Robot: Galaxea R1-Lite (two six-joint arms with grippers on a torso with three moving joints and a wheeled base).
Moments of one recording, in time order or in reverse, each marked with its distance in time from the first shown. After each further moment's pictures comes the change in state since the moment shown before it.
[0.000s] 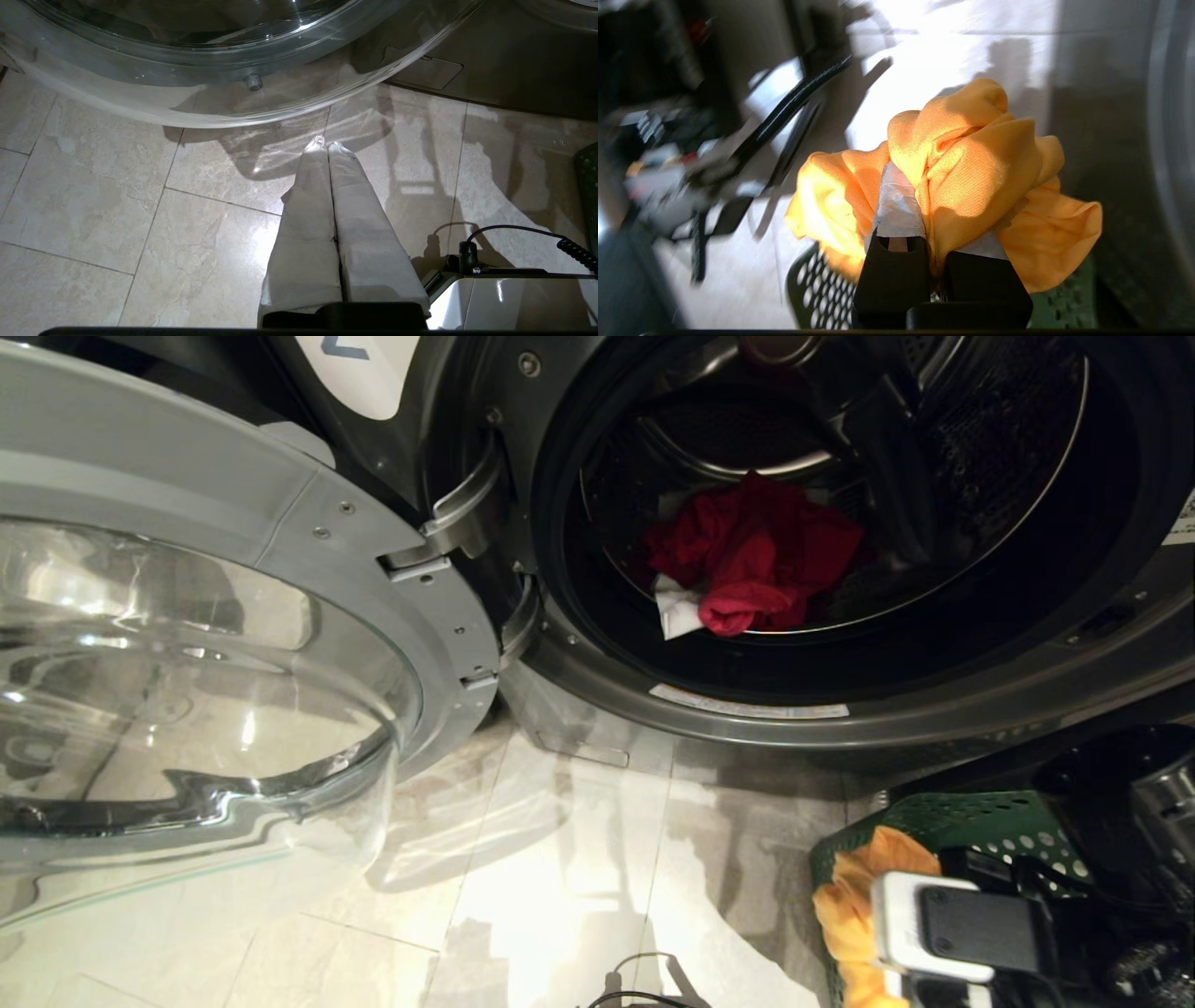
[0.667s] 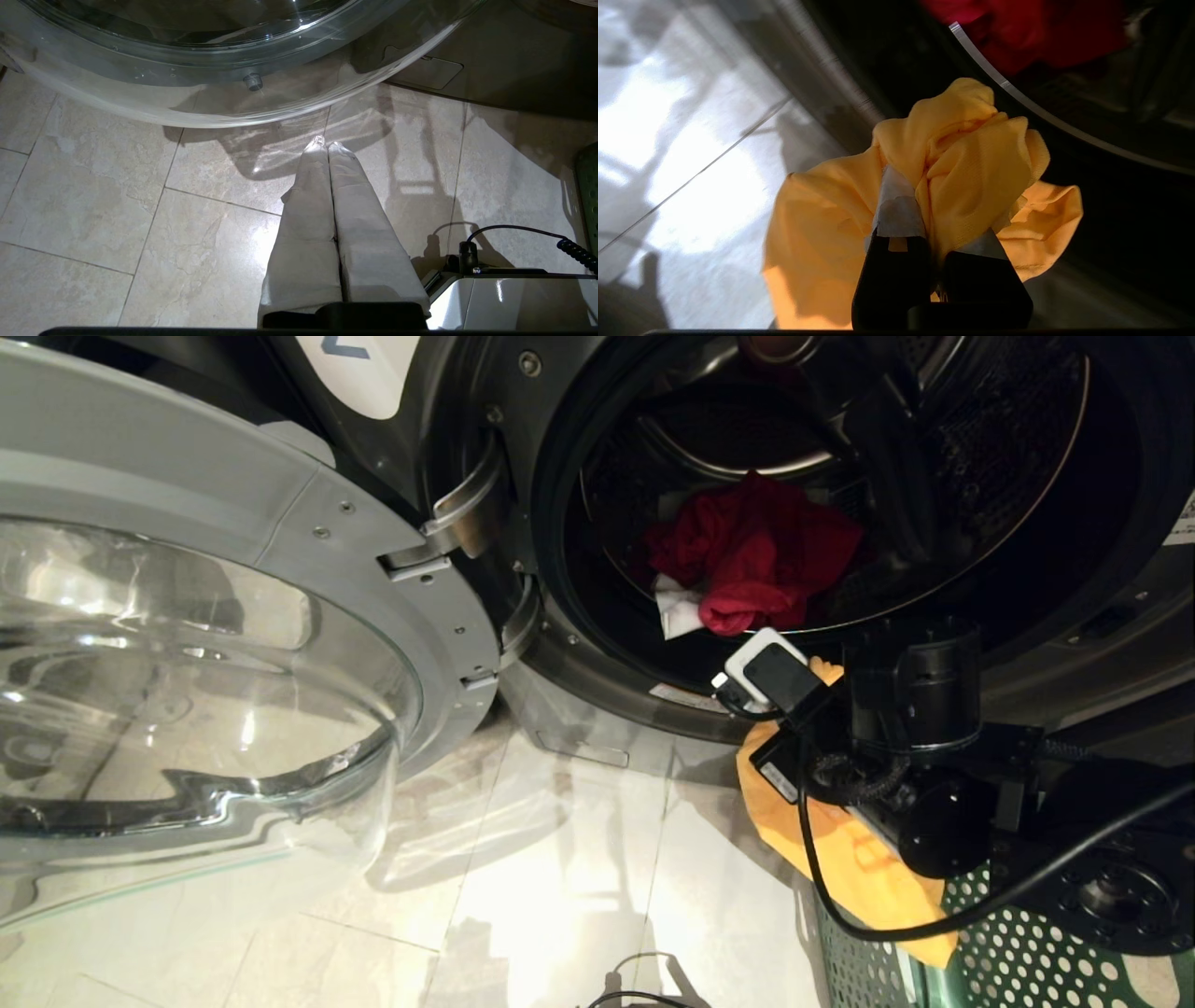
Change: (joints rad) left arm 0.000 0.000 0.000 0.000 0.000 0.000; right arm -0.003 0.372 -0.216 -0.661 -0.599 0.190
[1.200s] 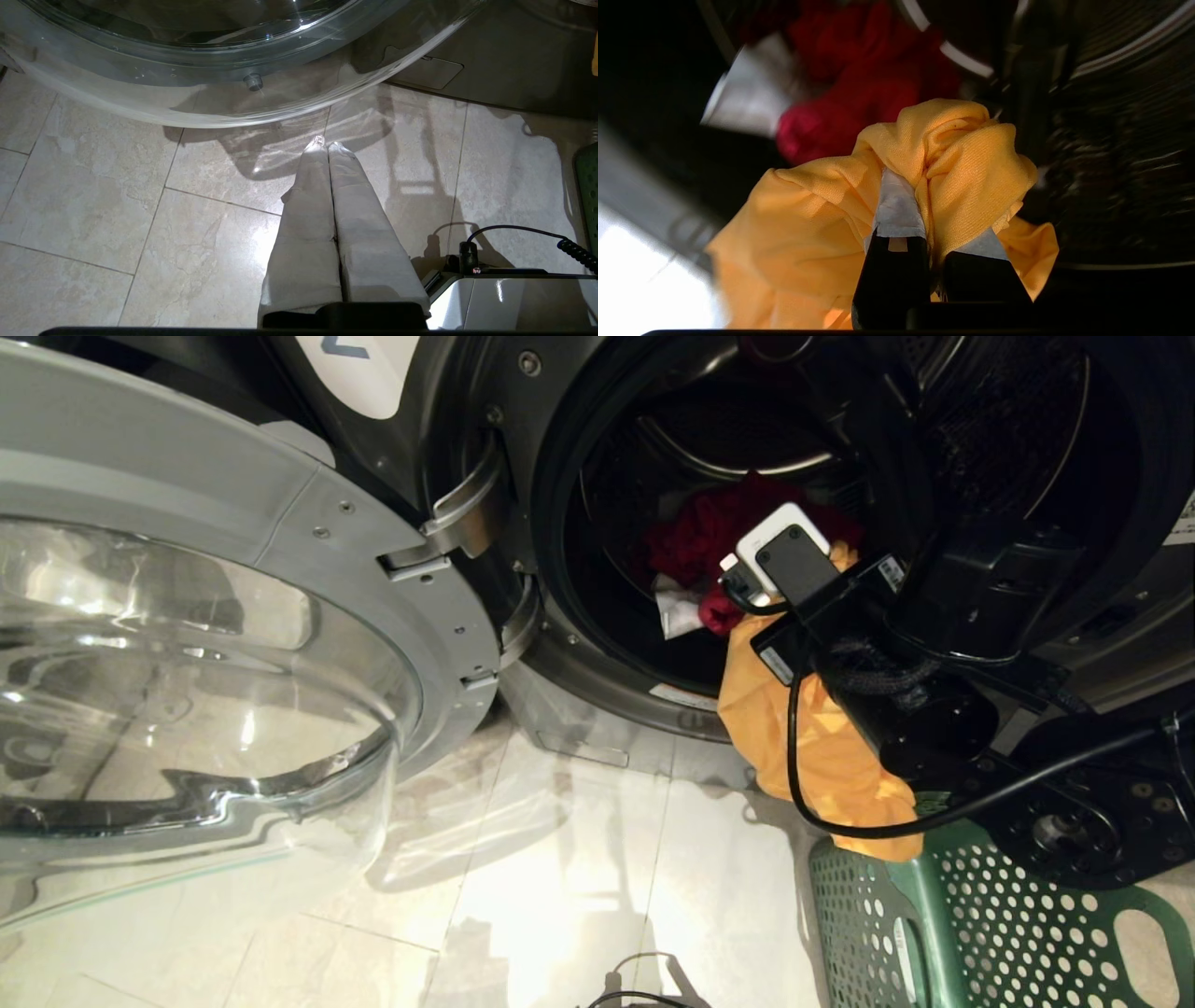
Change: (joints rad) left arm 0.000 0.000 0.000 0.000 0.000 0.000; right arm -0.045 0.050 -0.112 -0.409 0.008 -0.271
